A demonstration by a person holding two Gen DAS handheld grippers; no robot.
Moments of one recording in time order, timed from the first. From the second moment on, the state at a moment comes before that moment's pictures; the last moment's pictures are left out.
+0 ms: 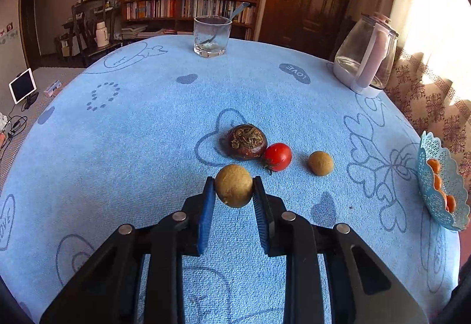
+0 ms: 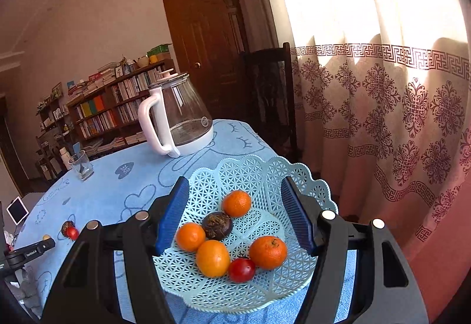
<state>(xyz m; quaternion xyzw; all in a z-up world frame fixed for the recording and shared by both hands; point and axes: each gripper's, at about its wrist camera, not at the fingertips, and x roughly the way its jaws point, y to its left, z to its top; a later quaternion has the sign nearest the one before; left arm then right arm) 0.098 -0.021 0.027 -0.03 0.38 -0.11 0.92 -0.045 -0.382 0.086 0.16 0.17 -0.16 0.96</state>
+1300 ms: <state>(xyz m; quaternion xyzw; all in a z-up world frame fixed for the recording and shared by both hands) 0.068 0.028 0.026 -0.02 0.38 -0.11 0.92 0.164 -0.114 0.015 -0.05 0.39 0.14 0.91</state>
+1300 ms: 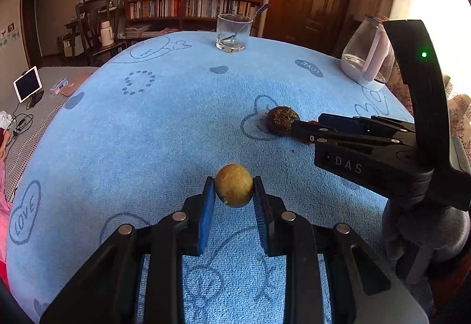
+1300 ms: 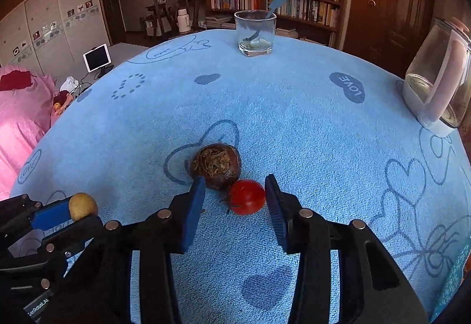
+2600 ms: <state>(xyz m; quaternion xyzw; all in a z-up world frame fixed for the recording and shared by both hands) 0.067 0.029 0.016 -0.02 0.39 -0.10 0.92 0.131 -0.130 0.010 -0.01 0.40 0.14 0.91</state>
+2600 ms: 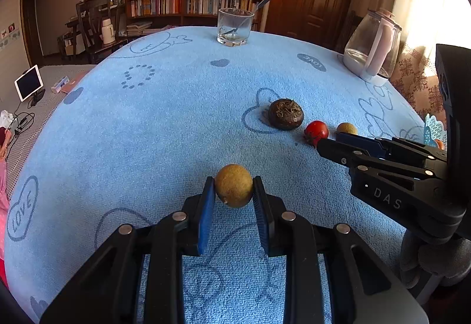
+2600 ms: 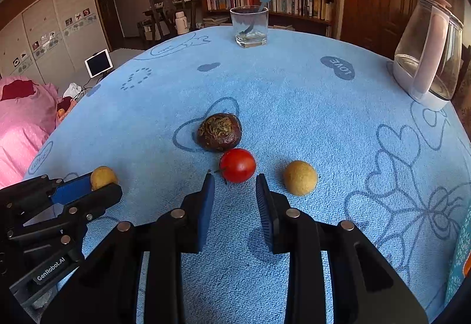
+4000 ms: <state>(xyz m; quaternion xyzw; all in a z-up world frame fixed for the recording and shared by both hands) 0.063 0.022 0.016 -0.01 0.39 -0.10 0.91 0.061 -0.165 0.017 0.03 0.38 0.12 0.92</state>
